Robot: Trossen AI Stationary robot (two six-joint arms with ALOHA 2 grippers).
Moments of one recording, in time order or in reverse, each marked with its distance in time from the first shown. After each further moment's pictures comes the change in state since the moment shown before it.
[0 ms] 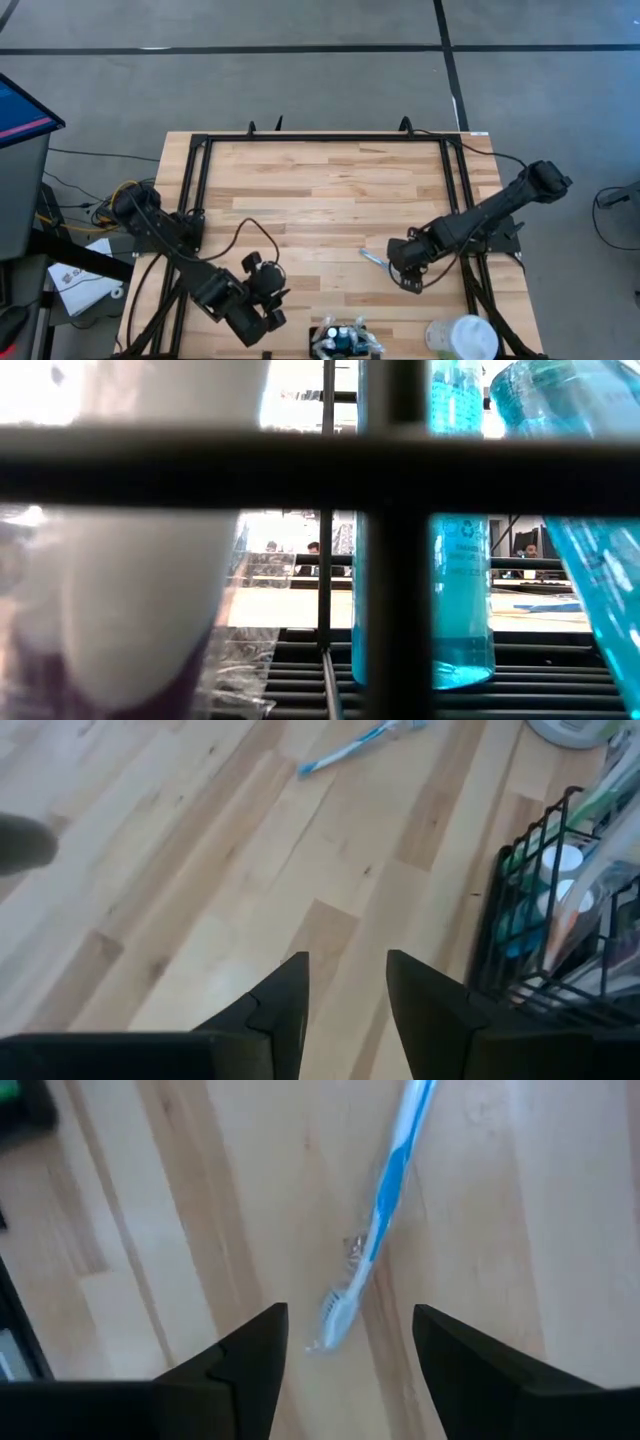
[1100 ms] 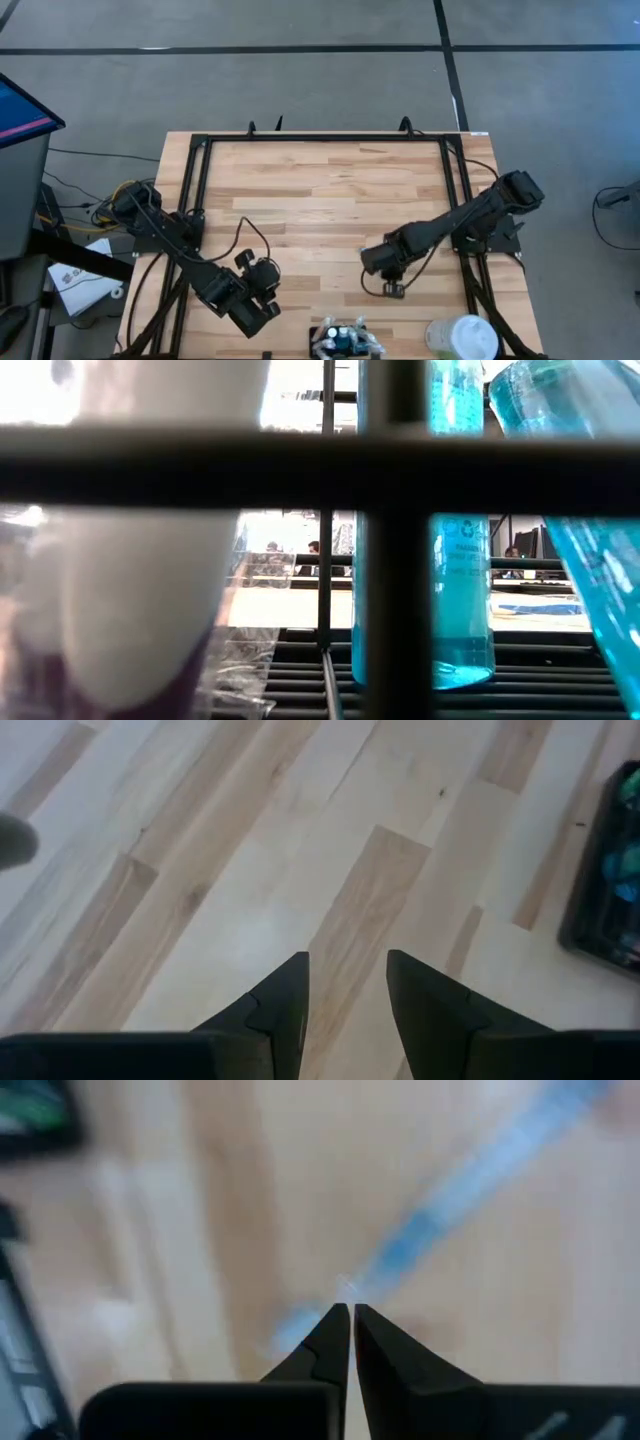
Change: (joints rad) left arm 0.006 -0.018 -0.172 0.001 0.073 -0.089; right arm -0.063 0.268 0.218 -0.015 -0.094 -0.225
